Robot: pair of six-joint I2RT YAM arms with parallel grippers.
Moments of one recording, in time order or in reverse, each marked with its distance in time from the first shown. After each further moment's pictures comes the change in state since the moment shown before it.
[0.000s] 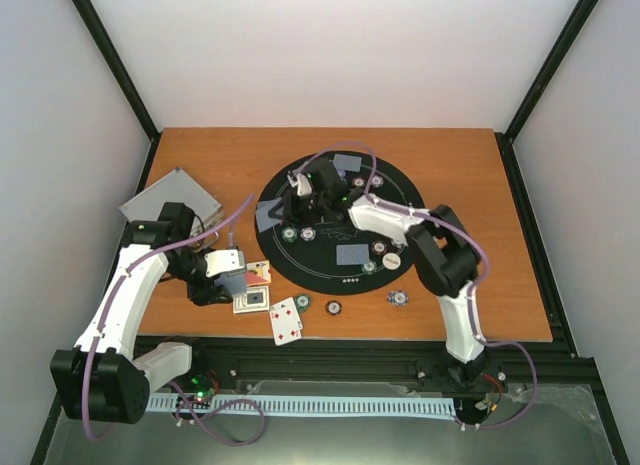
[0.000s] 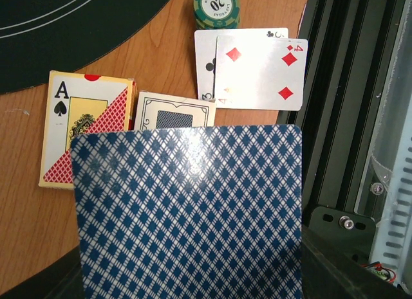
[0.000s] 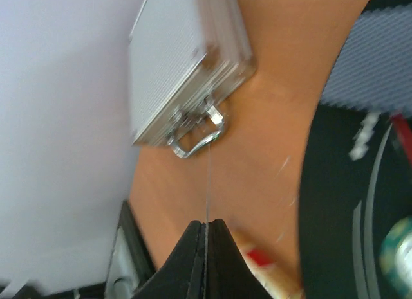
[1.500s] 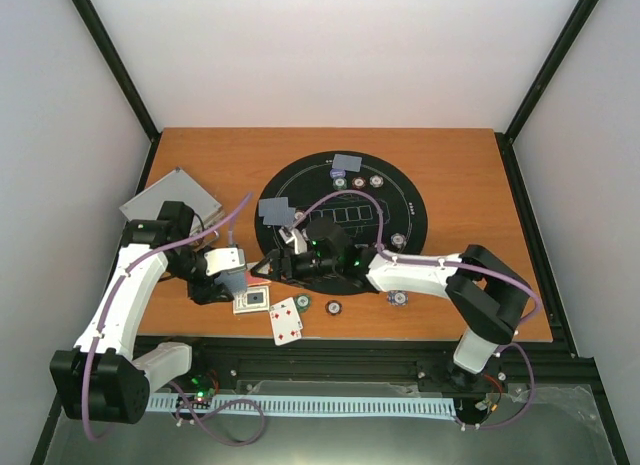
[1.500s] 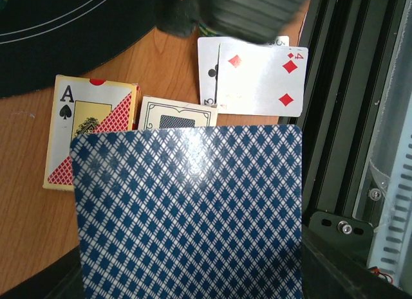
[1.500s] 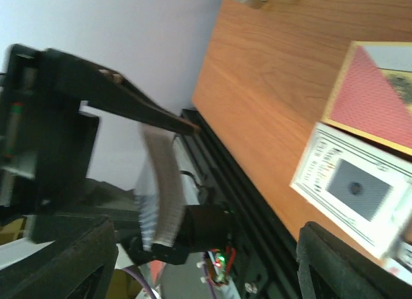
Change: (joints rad) left arm 0.000 0.001 0.011 -0.002 0.011 -0.017; right arm 0.246 -0.326 -0.455 0.254 0.073 0.161
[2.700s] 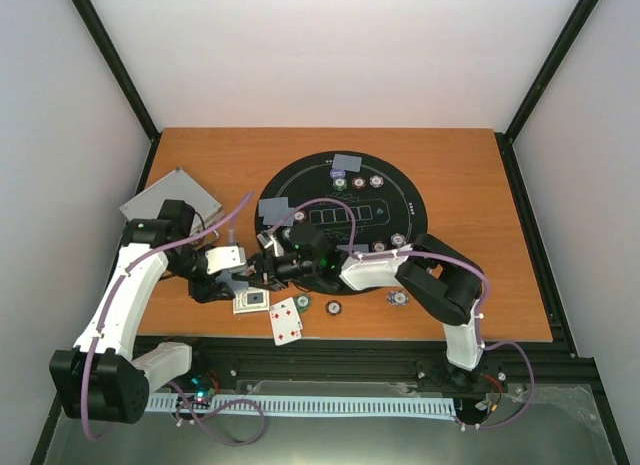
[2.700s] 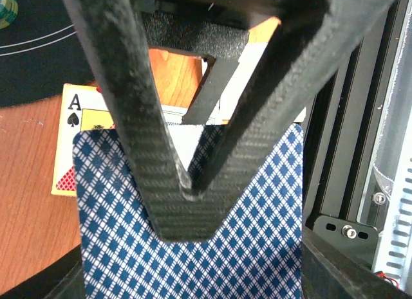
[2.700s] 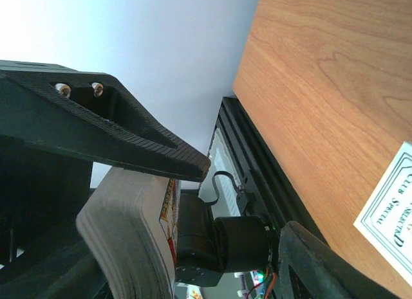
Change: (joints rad) left arm -0.001 0.002 0.009 0.007 0.008 -0.003; right arm 0.040 0.276 0.098 0.358 -0.138 0.197
